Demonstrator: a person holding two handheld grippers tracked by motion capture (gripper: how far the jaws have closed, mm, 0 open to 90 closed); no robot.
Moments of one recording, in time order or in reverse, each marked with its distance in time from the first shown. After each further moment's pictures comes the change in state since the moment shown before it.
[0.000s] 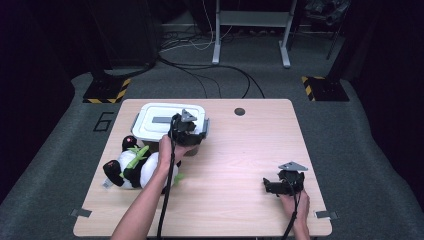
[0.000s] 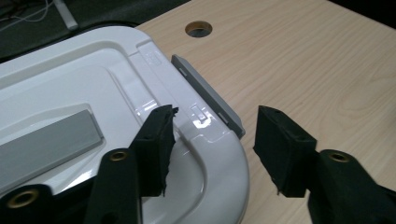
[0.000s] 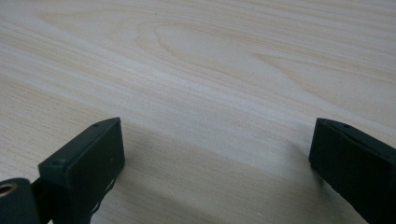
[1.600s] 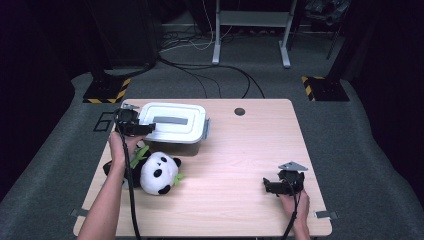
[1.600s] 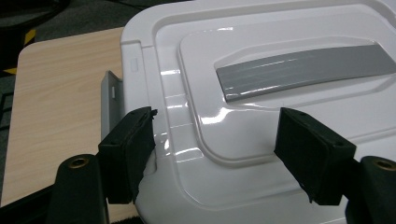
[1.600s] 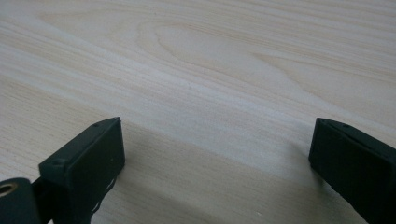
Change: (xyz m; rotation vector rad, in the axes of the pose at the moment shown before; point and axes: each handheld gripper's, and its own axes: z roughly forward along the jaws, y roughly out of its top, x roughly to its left) left arm 0.127 -0.048 -0.066 0.063 0.225 -0.272; right arm 0.000 0.000 0.000 -0.001 -0.001 0.001
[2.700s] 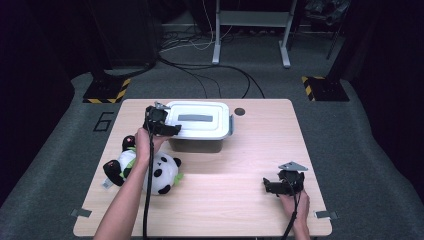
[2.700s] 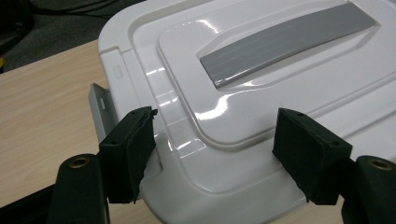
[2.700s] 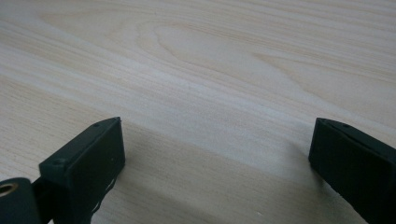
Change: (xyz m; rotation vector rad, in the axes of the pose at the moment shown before) left arm -0.079 0.022 0.029 0.030 -0.065 0.165; right arm 0.000 0.000 0.000 0.001 0.000 0.000
